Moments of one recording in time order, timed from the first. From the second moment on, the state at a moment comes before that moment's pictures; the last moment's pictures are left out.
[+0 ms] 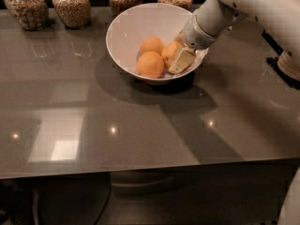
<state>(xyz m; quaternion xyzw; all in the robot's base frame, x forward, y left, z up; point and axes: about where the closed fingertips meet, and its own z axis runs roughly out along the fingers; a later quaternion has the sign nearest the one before) 0.676 -0.102 0.878 -0.63 0.72 0.04 0.29</state>
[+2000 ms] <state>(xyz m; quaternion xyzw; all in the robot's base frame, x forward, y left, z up) 0.679 -0.093 0.899 -0.64 0.70 0.03 0.32</state>
